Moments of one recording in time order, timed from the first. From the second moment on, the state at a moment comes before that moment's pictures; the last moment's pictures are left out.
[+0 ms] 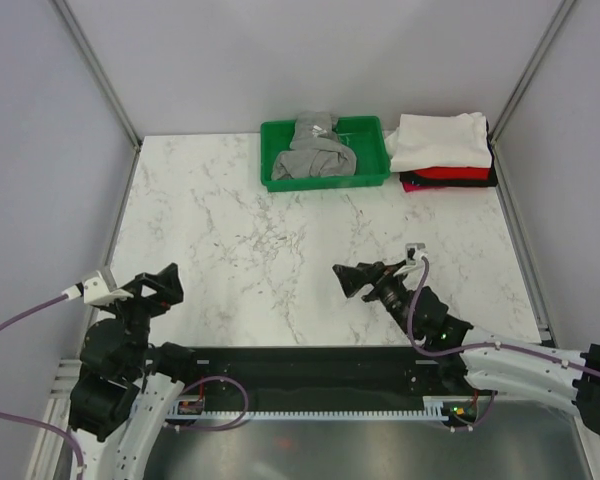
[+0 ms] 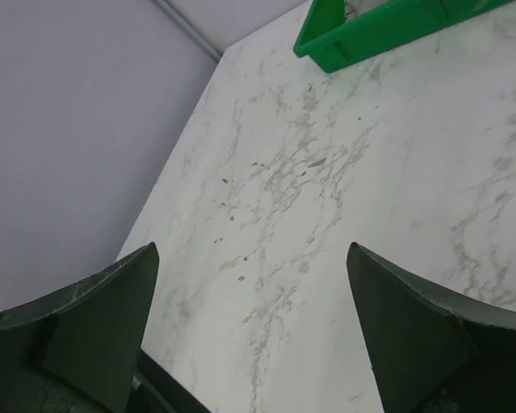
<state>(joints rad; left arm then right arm) -0.32 0.01 0.70 -0.76 -0.45 -0.44 1.02 0.80 0.16 0.64 0.45 0.77</state>
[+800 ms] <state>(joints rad) -0.24 0.01 0.66 -0.73 -0.40 -0.43 0.42 2.40 2.31 -0.48 0.21 0.21</state>
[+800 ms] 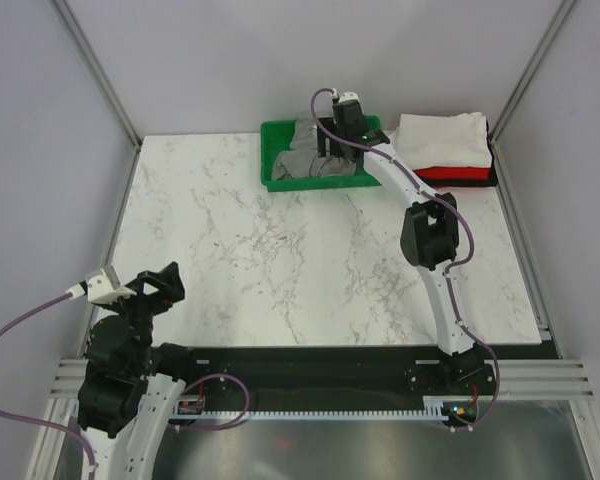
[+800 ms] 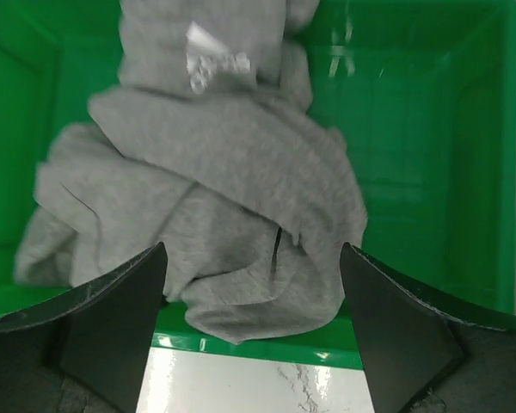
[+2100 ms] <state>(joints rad) -0.14 0.01 0.66 -0.70 -0.34 -0.40 0.43 1.20 1.69 -0.28 0.14 0.57</state>
